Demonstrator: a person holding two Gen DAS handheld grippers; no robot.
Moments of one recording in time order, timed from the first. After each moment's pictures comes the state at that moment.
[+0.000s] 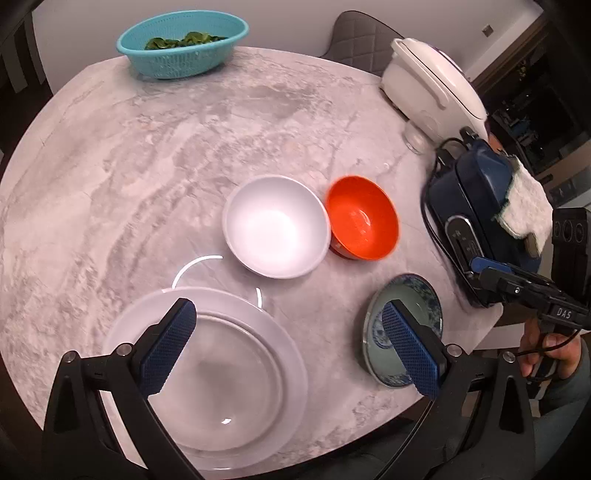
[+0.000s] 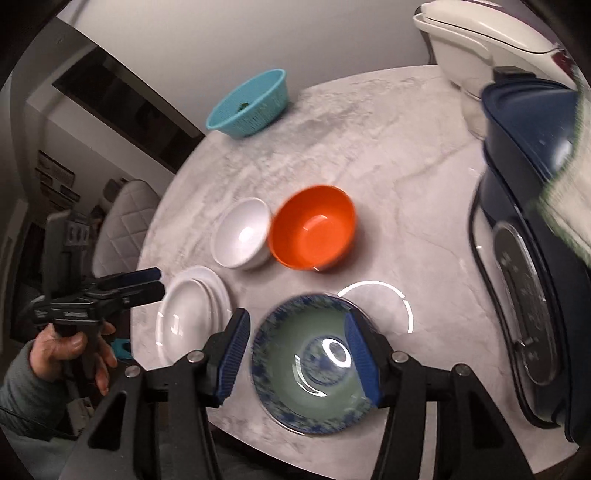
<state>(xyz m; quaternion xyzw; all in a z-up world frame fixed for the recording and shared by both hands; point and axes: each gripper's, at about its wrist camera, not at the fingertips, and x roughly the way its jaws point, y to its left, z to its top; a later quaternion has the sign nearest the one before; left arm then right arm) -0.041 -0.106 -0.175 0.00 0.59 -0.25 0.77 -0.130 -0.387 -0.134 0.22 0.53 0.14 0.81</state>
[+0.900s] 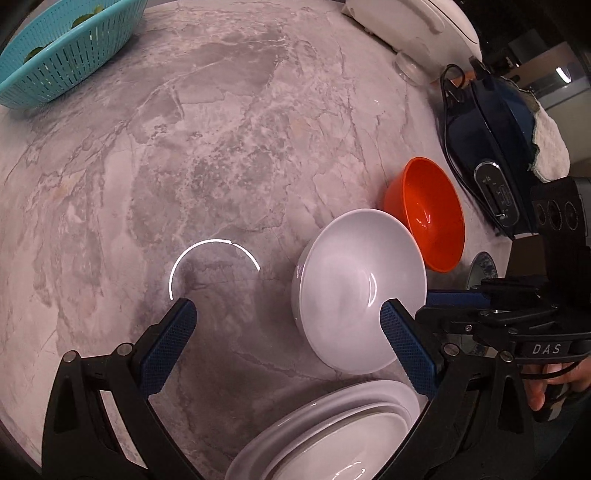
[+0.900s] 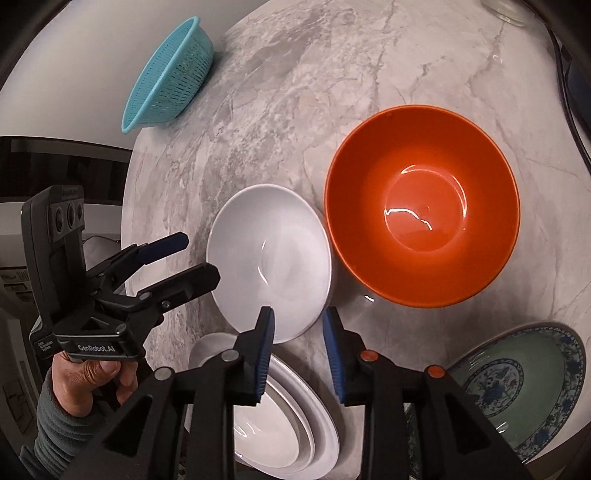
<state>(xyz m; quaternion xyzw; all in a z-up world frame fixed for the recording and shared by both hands) 0.108 -0.122 -0.277 0.13 0.64 -0.40 0.65 -0.022 -0.283 -0.223 0.36 0.62 0.00 0.70</state>
